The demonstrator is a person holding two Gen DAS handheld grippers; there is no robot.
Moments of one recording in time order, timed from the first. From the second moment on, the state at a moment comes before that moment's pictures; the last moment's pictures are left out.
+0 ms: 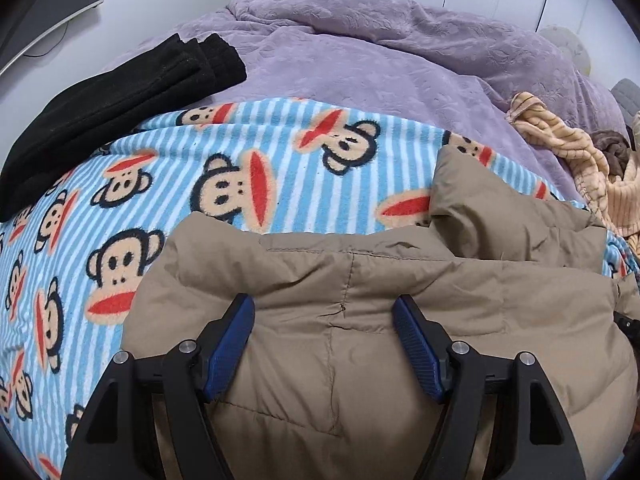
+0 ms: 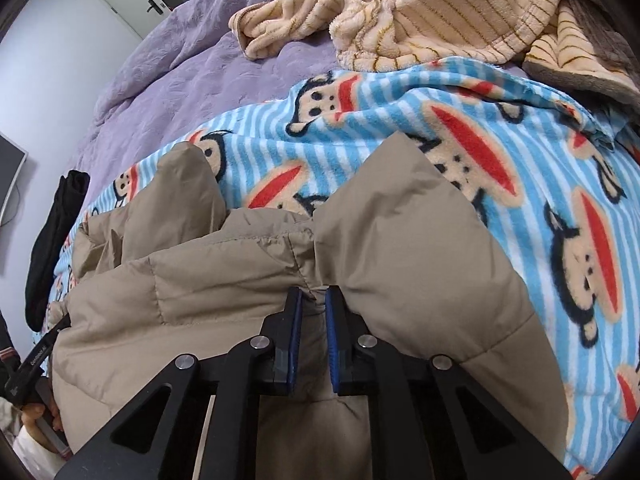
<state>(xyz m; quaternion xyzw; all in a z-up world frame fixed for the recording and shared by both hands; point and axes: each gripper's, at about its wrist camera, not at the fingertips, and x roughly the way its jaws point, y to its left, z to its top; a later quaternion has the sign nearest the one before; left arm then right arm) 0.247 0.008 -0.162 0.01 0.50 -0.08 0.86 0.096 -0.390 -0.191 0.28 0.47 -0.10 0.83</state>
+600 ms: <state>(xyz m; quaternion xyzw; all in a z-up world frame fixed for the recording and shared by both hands) 0.248 0.024 -0.146 0.02 0.49 -0.04 0.87 0.066 -0.404 -0.160 0.25 0.45 -0.16 0.84</state>
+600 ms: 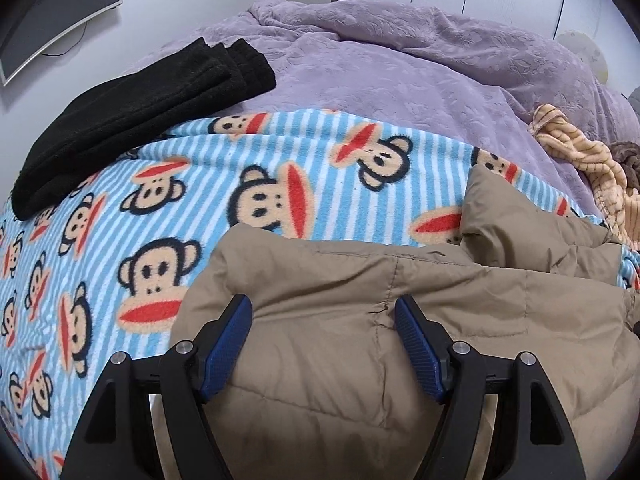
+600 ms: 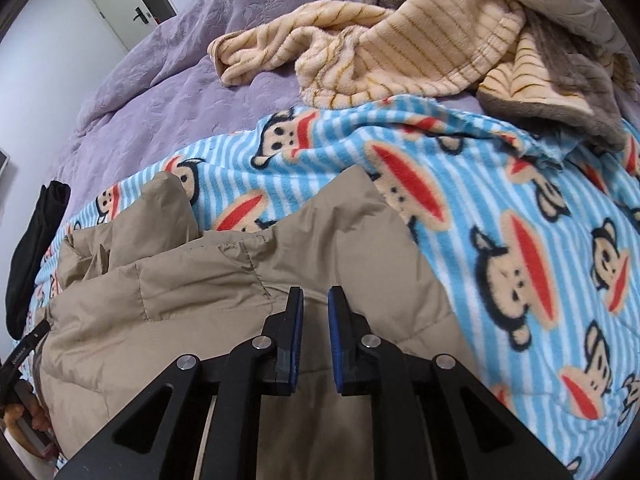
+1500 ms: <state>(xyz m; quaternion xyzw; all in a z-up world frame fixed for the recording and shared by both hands) 0.073 0.034 -0.125 0.01 0.58 -0.04 0.82 -0.098 -0.344 -0.172 0.40 0.49 -0.11 0.77</state>
